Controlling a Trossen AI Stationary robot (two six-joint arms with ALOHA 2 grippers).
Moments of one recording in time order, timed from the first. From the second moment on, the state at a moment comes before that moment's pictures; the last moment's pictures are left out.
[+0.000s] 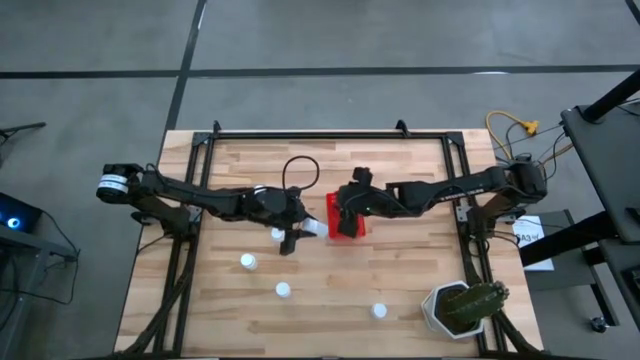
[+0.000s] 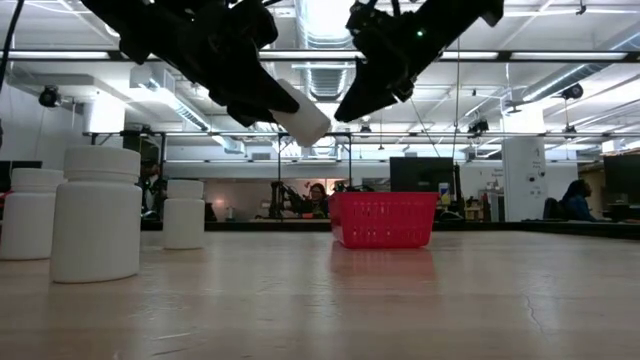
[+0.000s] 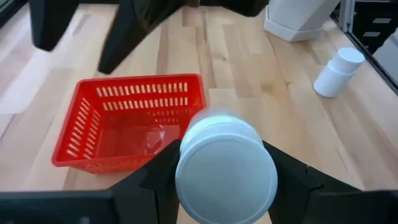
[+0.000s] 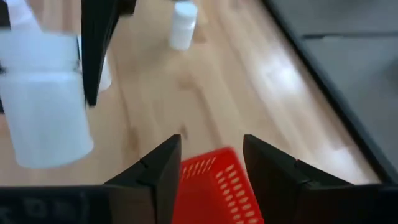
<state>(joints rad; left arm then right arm) -0.03 1.39 0.77 0.13 0.04 -0.04 0.04 1.57 1.06 -0.18 0.39 0.09</state>
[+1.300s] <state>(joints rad) 0.14 1.82 1.36 -0.42 -0.02 0.15 0.01 1.25 0.63 0.51 0.34 -0.07</state>
